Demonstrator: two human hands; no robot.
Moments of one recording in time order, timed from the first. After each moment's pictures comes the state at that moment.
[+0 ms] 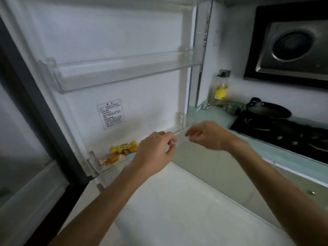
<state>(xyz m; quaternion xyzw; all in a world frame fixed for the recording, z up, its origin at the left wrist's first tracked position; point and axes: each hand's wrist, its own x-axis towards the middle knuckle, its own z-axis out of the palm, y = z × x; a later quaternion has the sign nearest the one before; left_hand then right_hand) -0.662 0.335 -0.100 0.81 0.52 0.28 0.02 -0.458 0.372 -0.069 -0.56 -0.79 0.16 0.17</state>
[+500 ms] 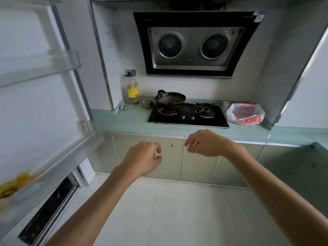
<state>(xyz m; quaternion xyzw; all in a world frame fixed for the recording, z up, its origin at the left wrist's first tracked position) -0.470 0.296 -0.114 0.92 0.35 0.12 0.11 -0.264 0.191 -0.076 -0.77 -0.62 0.14 0.09</state>
